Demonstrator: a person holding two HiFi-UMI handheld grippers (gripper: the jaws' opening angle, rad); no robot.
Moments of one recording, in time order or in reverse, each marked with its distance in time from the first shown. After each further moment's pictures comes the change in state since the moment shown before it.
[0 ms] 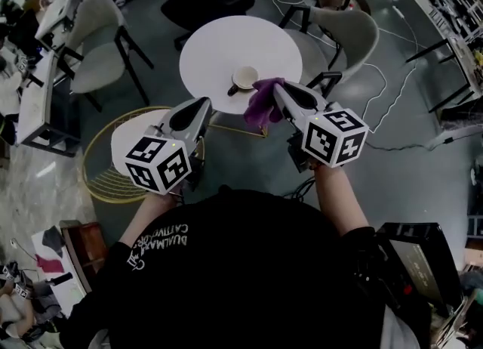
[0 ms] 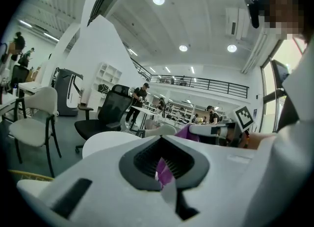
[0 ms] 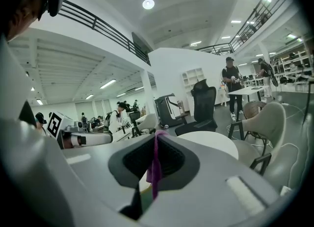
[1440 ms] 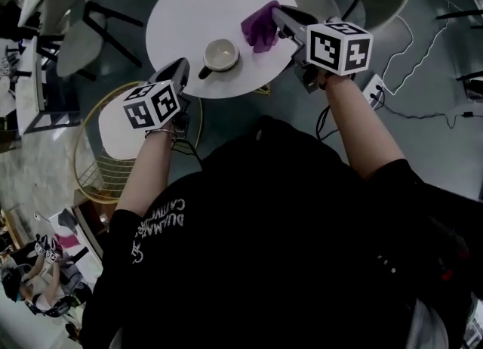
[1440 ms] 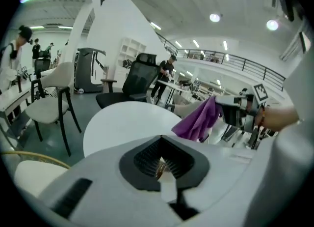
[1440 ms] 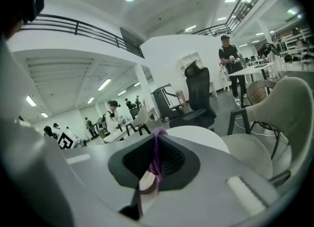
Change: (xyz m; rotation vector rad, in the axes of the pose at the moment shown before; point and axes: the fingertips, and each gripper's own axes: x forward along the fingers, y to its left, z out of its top) left arm 0.162 0.148 -0.102 -0.135 0.281 0.304; right arm 0.121 -0.216 -0.009 0.109 0.103 0.072
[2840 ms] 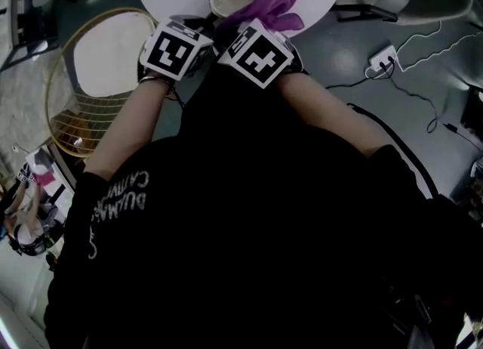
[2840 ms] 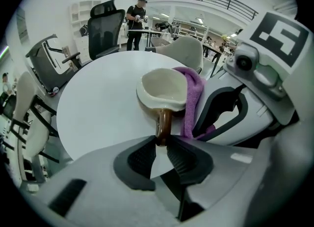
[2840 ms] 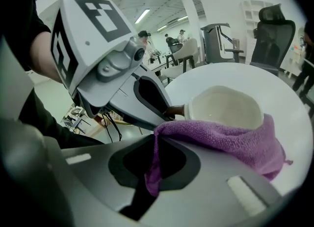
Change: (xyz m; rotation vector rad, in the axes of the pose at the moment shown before) left arm 0.047 0.000 -0.115 0.375 0.610 -0.056; right arm 0.081 0.132 -0.244 -0.378 0.762 0.367
